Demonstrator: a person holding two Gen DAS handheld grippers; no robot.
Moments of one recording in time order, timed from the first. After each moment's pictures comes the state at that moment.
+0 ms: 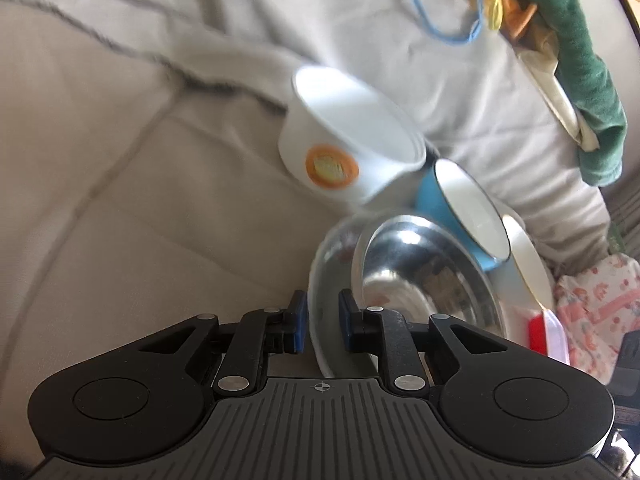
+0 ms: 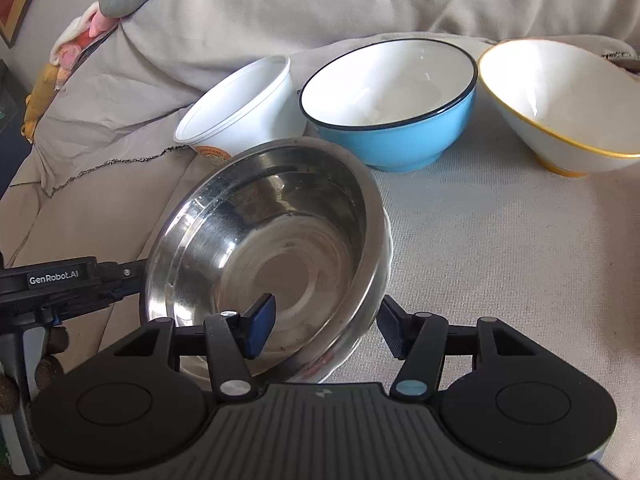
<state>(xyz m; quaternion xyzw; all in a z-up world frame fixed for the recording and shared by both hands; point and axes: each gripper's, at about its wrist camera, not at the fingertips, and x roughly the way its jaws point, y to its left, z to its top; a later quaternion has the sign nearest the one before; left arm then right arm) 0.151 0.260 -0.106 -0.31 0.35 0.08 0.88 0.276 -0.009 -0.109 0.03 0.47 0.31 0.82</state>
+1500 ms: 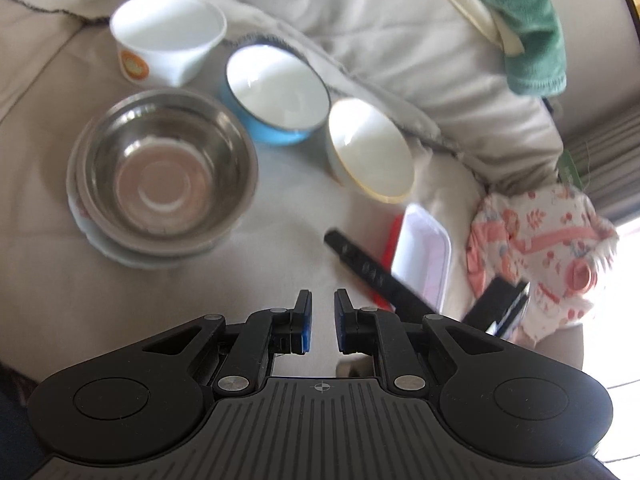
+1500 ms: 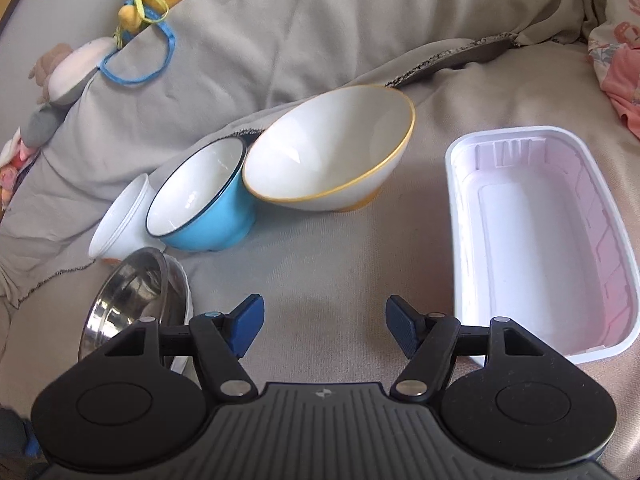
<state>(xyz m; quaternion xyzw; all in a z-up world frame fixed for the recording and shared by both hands) 0.170 0.075 0.001 -0.34 0.47 0.02 0.81 0.297 -0.156 -0.099 0.13 0.44 0.20 0.87</state>
